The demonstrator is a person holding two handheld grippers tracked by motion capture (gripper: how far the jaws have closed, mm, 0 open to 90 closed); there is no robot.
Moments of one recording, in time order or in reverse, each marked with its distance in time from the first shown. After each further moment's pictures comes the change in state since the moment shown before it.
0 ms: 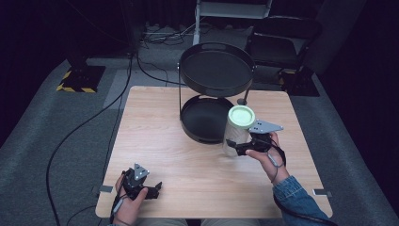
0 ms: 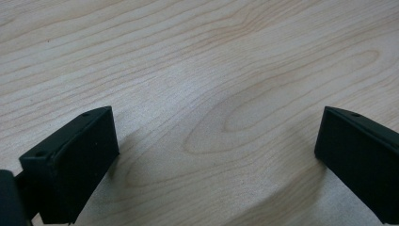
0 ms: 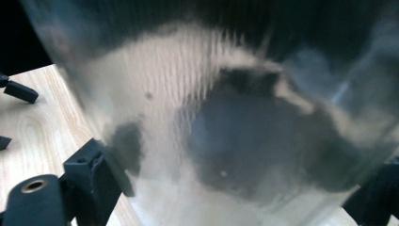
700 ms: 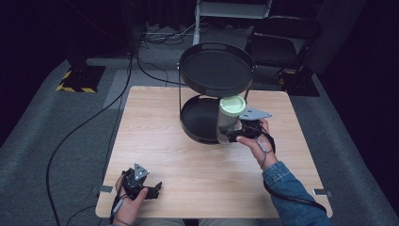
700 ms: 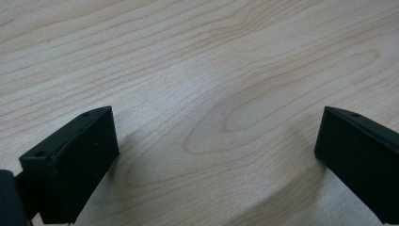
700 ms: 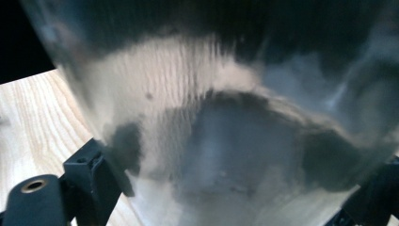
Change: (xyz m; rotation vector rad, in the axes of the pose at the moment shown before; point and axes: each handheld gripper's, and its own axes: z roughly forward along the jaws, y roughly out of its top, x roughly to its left) left arm 0.000 0.000 0.000 0.000 0.000 0.000; right arm -0.016 0.024 0.041 -0.003 -0.026 -0.008
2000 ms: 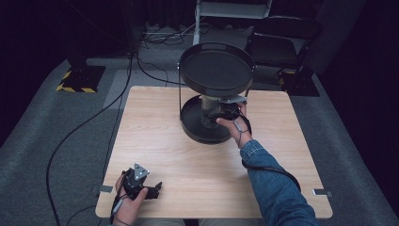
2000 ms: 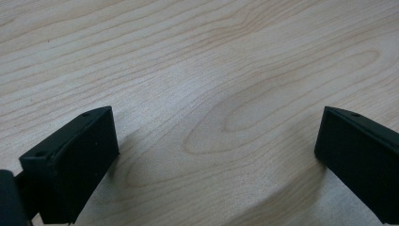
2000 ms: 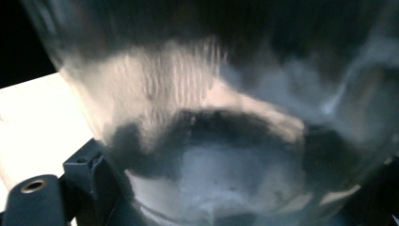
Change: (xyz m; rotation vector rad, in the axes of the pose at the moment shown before) left arm 0.000 0.000 0.000 0.001 0.001 0.000; right arm -0.027 0.016 0.097 -0.022 -0.026 0.001
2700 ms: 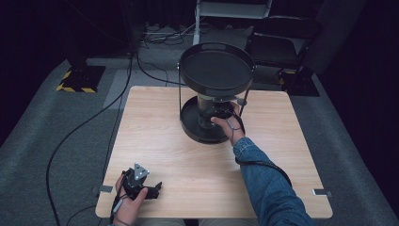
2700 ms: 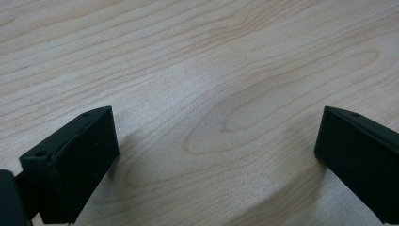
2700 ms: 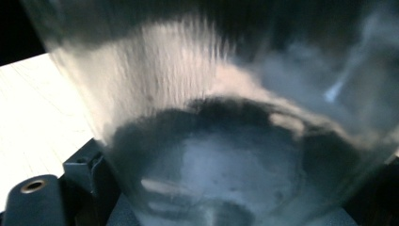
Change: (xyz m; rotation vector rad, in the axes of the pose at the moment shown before) left arm 0.000 0.000 0.000 0.000 -0.001 -0.001; right arm -0.006 -0.015 0.036 0.054 -0.008 0.033
